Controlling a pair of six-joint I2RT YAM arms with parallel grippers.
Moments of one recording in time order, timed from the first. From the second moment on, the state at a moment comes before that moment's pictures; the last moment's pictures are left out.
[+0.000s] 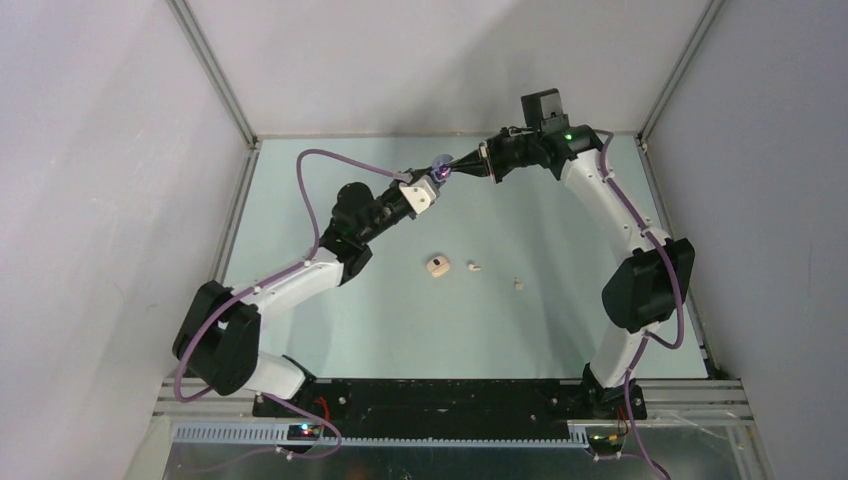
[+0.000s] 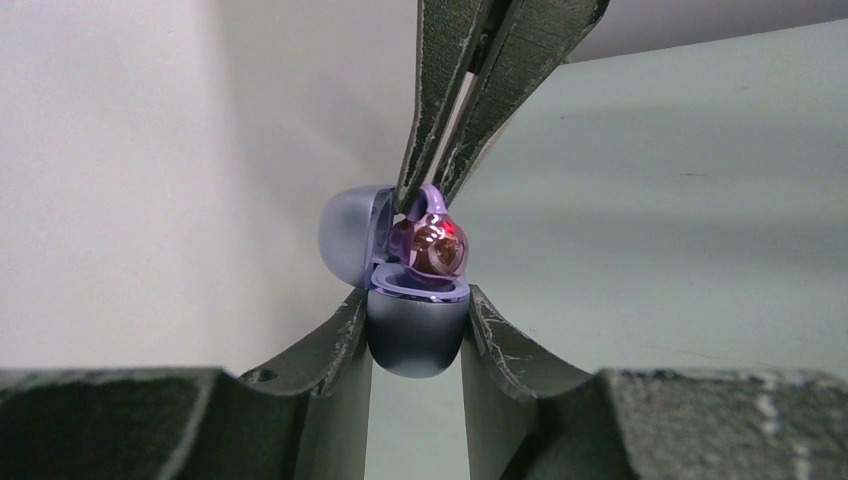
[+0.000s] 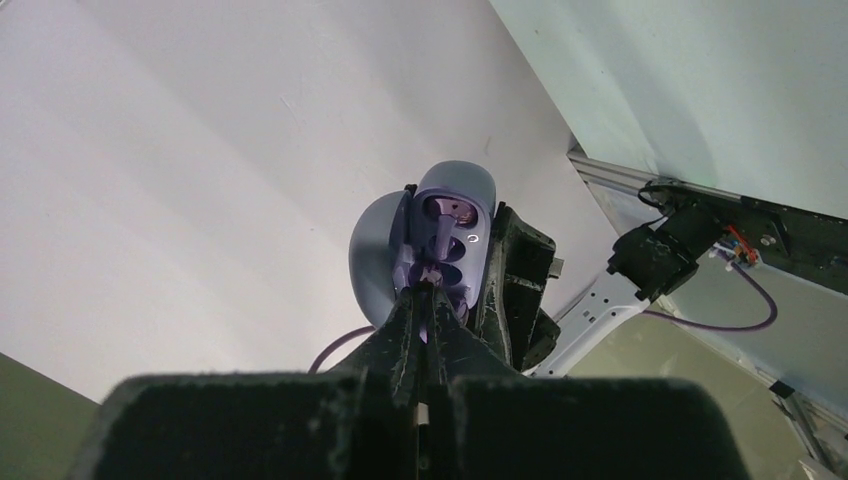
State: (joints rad) left arm -0.59 1.42 0.88 0.66 0.34 0.52; right arm 0.36 1.79 1.83 -0.75 -0.77 1.51
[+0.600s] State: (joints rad) left arm -0.62 1.42 0.86 0.68 0.26 0.53; right arm 0.41 1.79 1.85 -0.81 -0.63 1.54
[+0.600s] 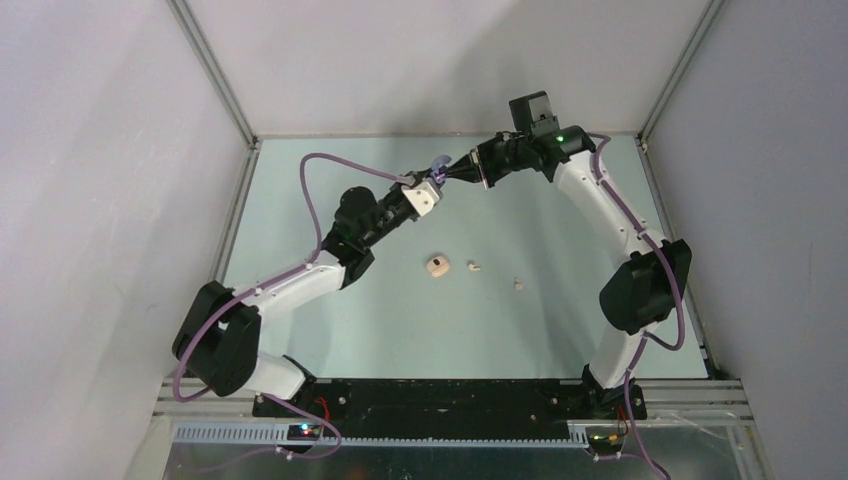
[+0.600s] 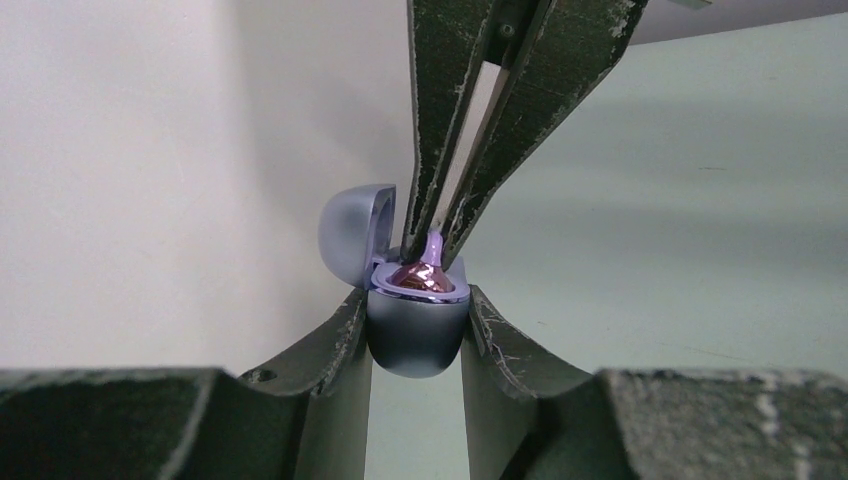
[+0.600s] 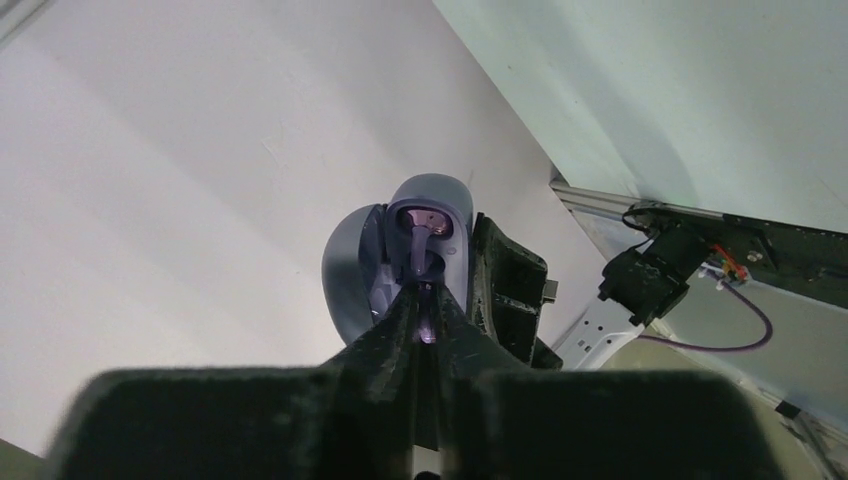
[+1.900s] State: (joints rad) left arm -0.35 1.29 1.08 0.19 0.90 0.21; right arm 0.34 1.68 1.51 -0.28 -0.92 0.04
